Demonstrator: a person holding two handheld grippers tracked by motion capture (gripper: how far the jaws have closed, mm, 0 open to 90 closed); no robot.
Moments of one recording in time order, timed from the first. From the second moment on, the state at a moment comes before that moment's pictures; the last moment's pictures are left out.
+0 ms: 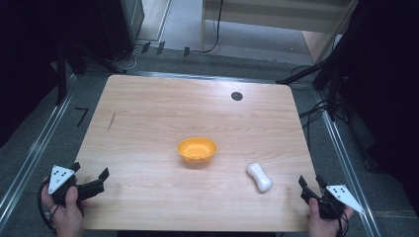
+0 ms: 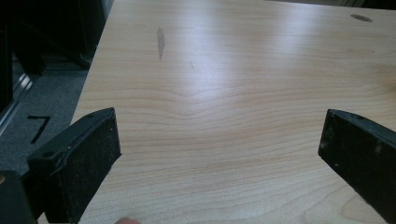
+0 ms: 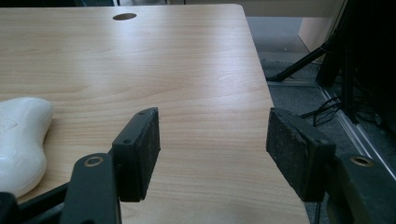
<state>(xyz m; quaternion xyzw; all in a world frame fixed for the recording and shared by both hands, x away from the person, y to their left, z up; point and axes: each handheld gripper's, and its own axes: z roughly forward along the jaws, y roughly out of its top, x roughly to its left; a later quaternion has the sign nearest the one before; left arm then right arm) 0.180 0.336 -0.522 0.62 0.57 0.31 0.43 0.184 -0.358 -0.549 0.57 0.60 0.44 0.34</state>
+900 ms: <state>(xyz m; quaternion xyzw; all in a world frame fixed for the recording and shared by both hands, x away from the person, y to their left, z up) 0.182 0.331 -0.522 0.64 0.56 0.31 0.42 0.196 -0.344 -0.531 0.56 0.71 0.34 0.25</state>
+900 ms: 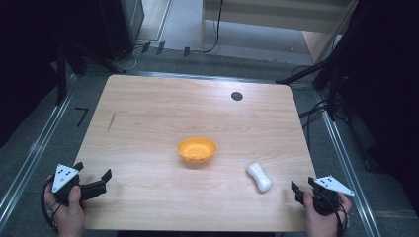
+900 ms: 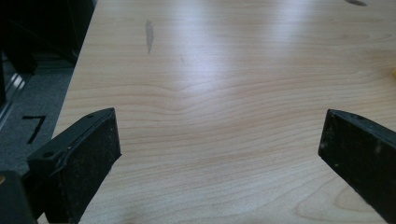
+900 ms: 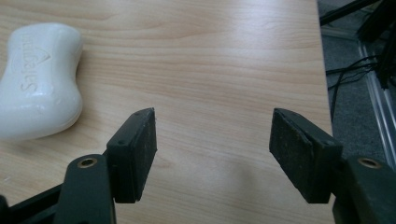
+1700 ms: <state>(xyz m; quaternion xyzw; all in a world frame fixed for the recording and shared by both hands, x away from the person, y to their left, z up) 0.177 0.328 -0.522 0.64 0.55 0.33 0.43 0.224 -0.313 -0.497 0.52 0.78 0.30 0.18</state>
